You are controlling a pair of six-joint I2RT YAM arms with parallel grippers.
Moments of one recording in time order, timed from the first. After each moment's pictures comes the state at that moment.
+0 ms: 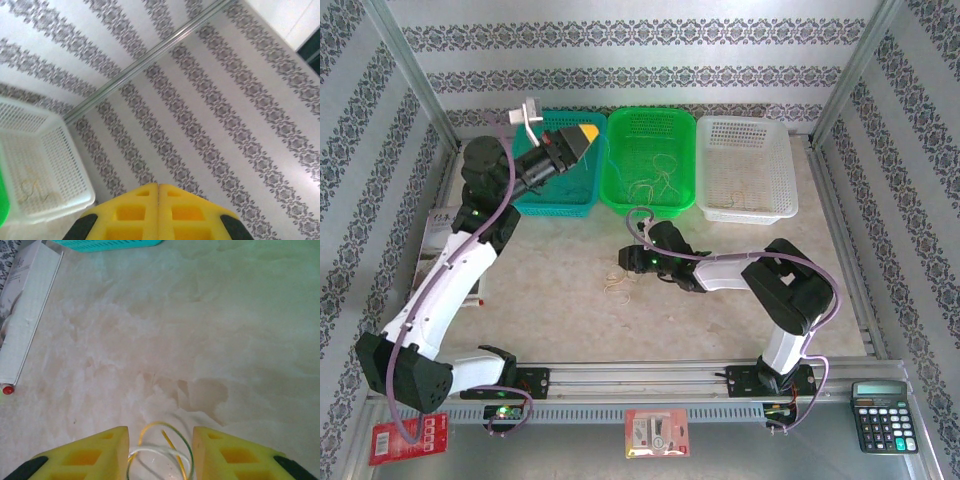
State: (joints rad) left arm -0.30 1.24 1.27 0.19 0.60 -1.05; right arm 0.73 1.76 0.77 0.38 -0.23 0.68
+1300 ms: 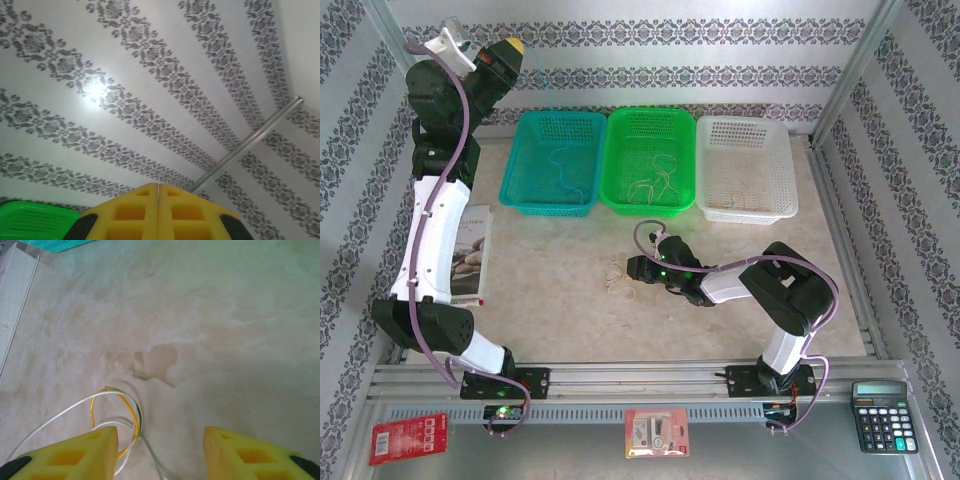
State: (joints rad) left arm 0.01 1.53 1.81 -0.06 0.41 -0.87; right arm 0.73 1.75 0.61 0.53 -0.18 0.74
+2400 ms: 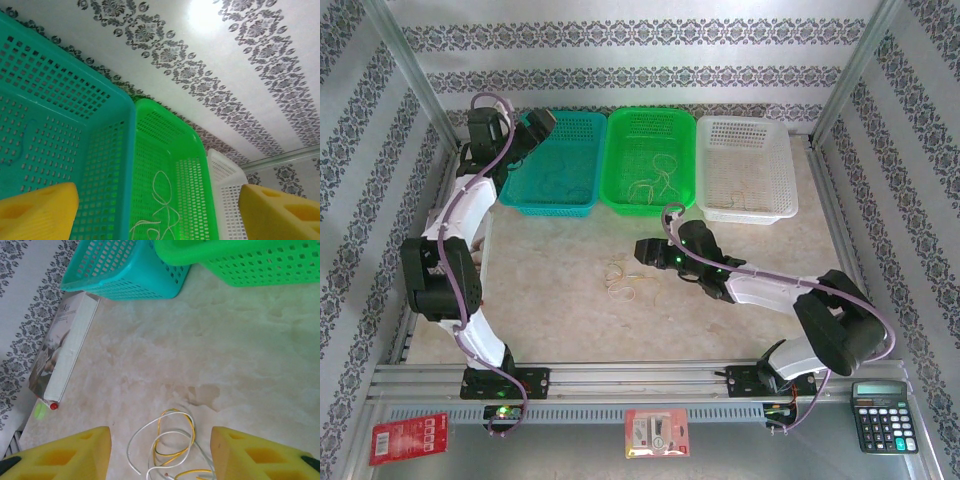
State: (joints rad) left arm 0.05 1.74 1.46 -0.03 0.44 -0.74; right arm 0.66 1.43 0.63 0.33 -0.25 0.71
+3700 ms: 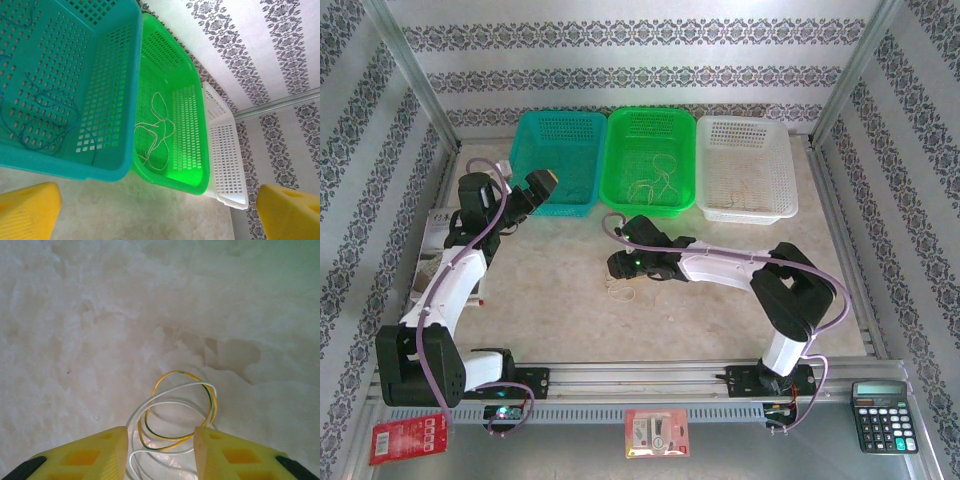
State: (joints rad) left arm 0.04 1.23 0.86 -0.02 0.53 -0.79; right arm 0.85 1.74 1.04 -0.19 -0.15 0.52
